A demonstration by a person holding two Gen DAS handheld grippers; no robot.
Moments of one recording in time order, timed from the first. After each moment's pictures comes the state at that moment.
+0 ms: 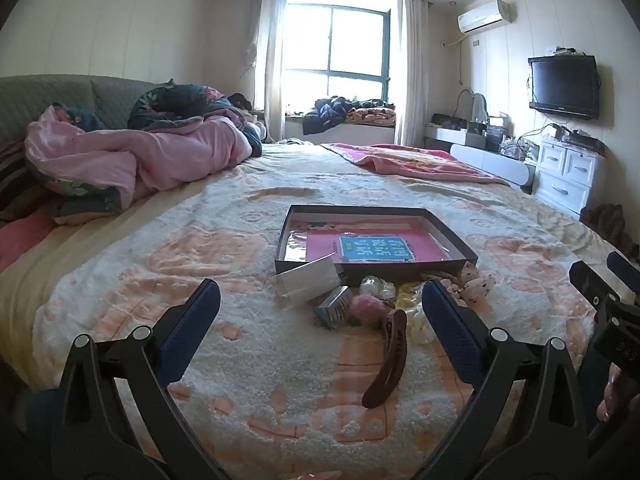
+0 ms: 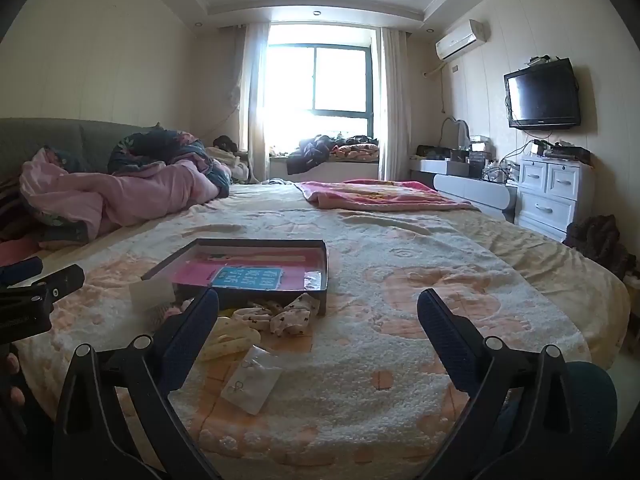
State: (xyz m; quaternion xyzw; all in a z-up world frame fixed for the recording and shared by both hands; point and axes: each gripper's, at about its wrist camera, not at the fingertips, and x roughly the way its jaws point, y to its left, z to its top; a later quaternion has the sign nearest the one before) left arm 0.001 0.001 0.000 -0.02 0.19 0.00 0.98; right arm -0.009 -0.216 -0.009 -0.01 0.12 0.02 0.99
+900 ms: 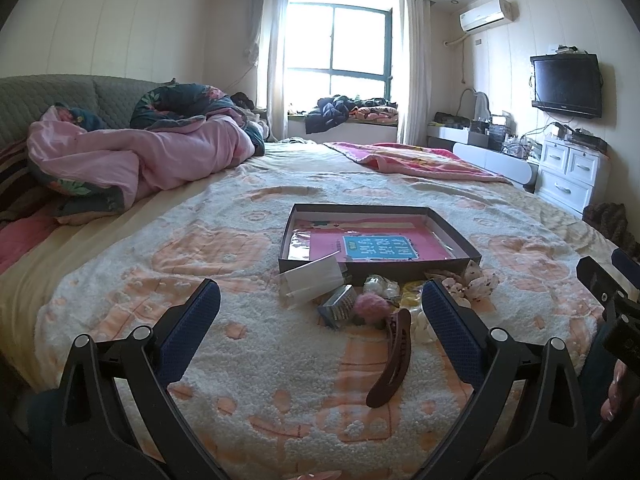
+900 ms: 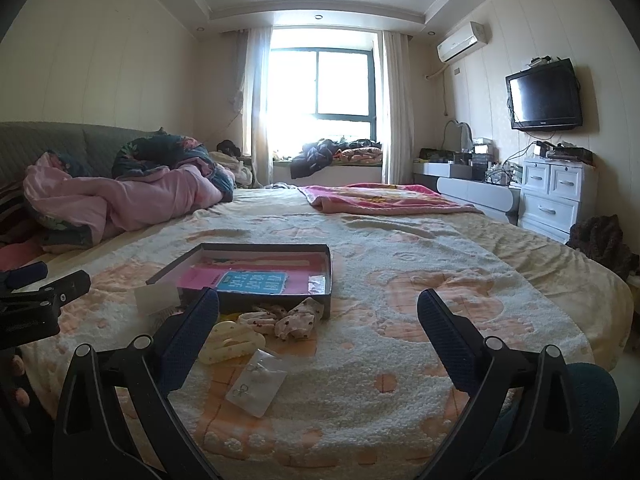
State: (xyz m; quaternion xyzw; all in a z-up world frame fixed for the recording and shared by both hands) left arm 0.002 0.010 -0.002 -0.02 0.19 0.00 0.98; right arm -0.012 -0.216 -0.006 -0.01 0.12 0.03 0.99
